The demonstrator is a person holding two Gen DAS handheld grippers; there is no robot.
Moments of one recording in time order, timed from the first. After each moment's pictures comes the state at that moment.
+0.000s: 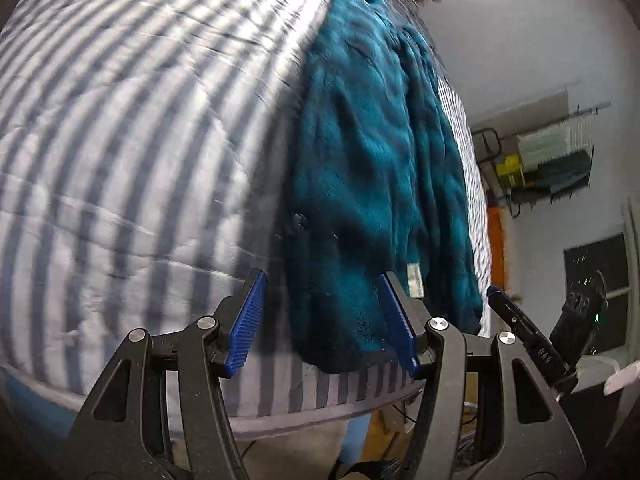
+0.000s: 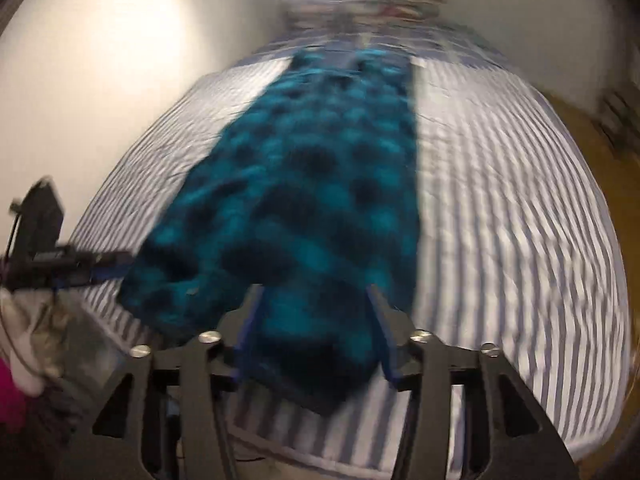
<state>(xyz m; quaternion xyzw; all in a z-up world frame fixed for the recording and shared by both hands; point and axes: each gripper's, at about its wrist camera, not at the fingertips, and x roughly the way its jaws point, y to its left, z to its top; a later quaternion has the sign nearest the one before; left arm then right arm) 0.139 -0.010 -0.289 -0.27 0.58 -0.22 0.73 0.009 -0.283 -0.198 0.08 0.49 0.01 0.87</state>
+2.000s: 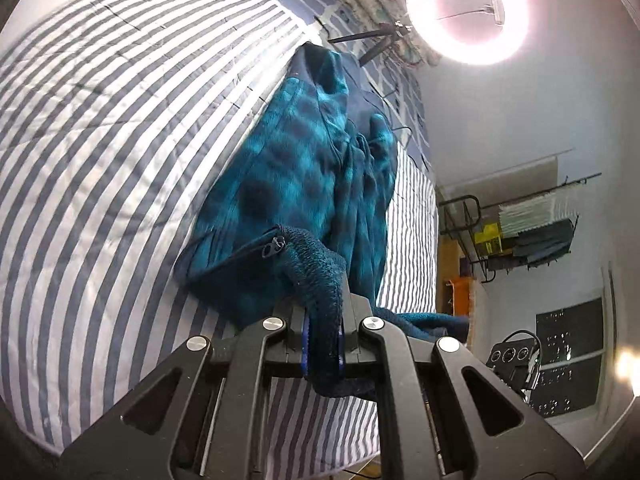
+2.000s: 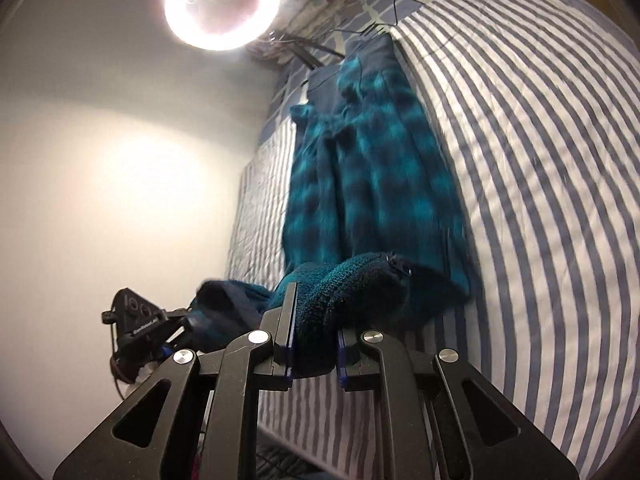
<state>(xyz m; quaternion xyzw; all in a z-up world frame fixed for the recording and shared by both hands) 0.280 -0.039 -0.208 -0.37 0.53 -0.18 0.74 0.124 -0.383 -0.187 0.40 0.45 0.11 0.79</state>
